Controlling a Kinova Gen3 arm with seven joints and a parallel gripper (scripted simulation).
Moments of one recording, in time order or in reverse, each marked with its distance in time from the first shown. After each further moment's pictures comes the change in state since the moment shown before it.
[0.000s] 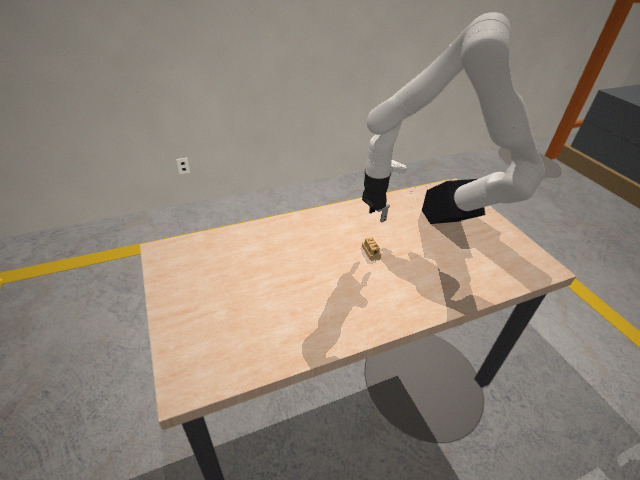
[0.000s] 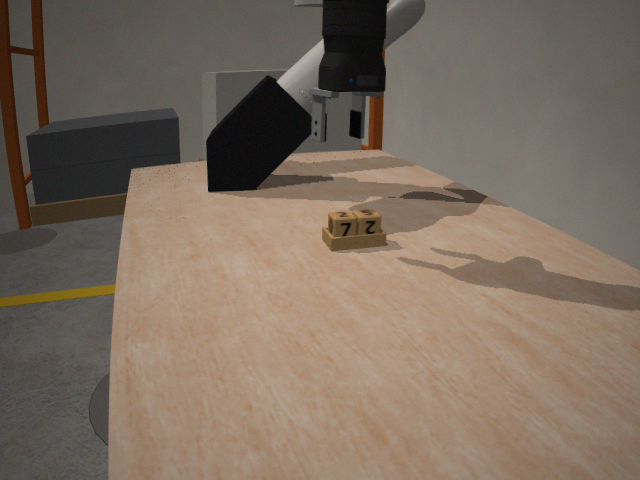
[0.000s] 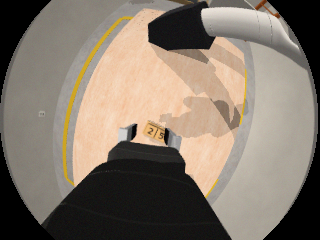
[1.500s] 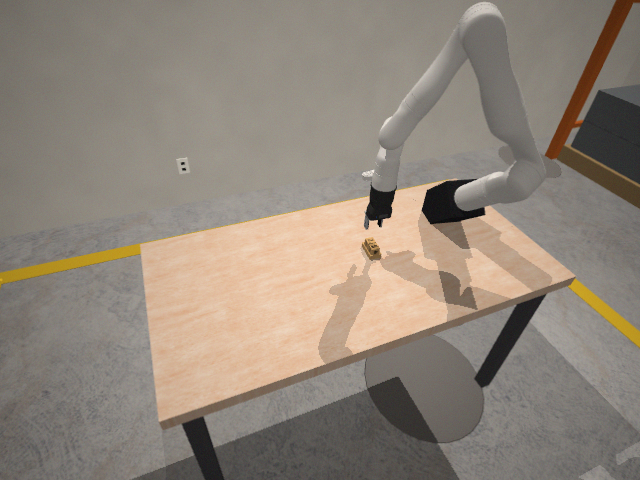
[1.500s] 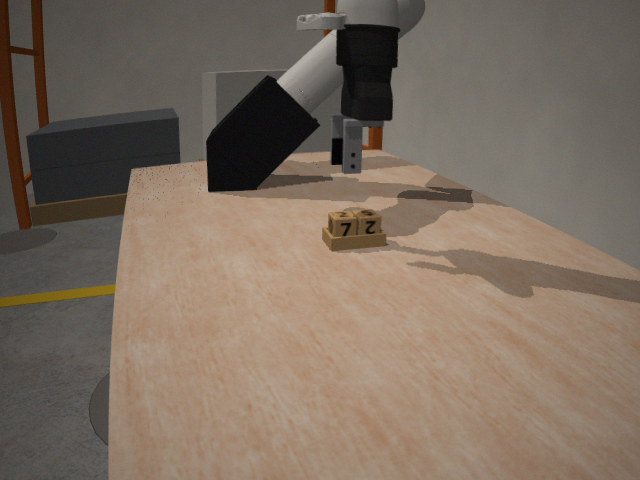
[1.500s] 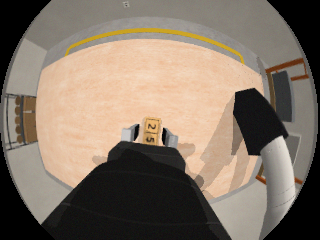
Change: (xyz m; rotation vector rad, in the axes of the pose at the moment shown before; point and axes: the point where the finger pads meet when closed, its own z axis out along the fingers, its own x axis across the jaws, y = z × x) arm 0.001 0.016 0.035 -0.026 -0.026 -1.258
